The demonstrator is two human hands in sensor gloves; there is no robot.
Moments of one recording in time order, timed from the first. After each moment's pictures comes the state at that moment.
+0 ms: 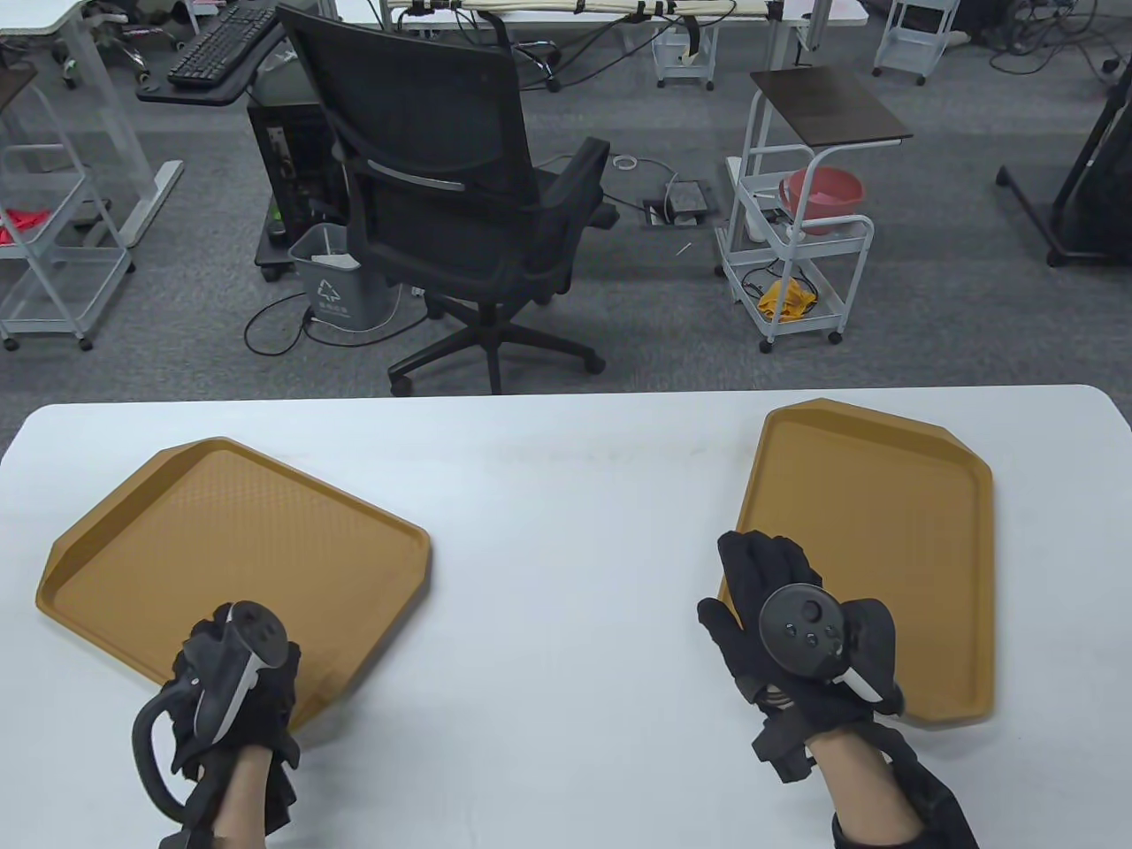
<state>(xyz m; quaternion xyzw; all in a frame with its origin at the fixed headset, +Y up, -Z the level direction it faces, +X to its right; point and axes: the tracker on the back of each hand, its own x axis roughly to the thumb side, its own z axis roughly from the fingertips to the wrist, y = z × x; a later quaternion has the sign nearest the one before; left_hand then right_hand) -0.354 -0.723 -0.323 -0.12 0.35 0.01 0.93 0.173 -0.632 -0.335 0.12 -0.07 0.97 0.21</state>
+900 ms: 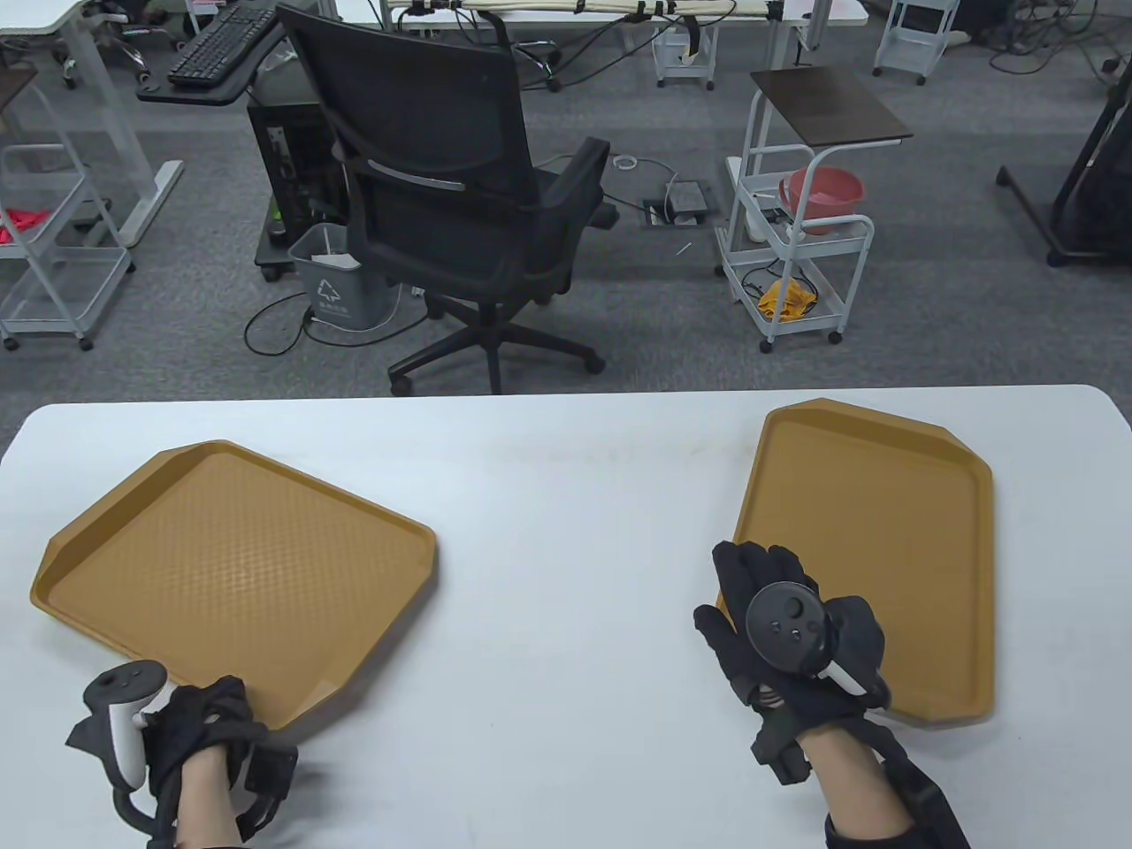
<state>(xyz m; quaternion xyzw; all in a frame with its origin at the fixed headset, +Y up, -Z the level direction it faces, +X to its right) -0.414 -0.780 -0.304 -0.14 0.45 0.46 0.76 0.171 -0.646 -0.341 0.10 -0.04 0.98 0.18</state>
